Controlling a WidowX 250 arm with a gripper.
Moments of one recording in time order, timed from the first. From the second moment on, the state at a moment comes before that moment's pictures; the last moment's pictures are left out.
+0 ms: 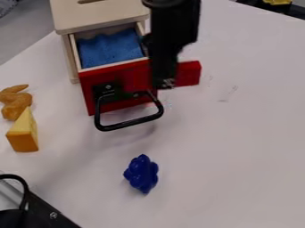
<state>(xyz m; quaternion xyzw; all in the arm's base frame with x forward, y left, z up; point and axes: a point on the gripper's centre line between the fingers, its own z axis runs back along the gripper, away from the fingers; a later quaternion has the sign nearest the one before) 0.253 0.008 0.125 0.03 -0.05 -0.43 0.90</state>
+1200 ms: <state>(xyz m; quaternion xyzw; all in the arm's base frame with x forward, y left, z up) 0.279 0.101 0.129 0.07 -0.02 -0.49 0.87</state>
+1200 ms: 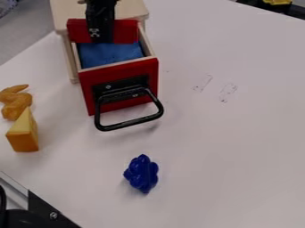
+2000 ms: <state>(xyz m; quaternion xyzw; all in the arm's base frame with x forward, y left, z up) 0.315 0.115 0.083 0.05 -0.01 -0.48 0.88</state>
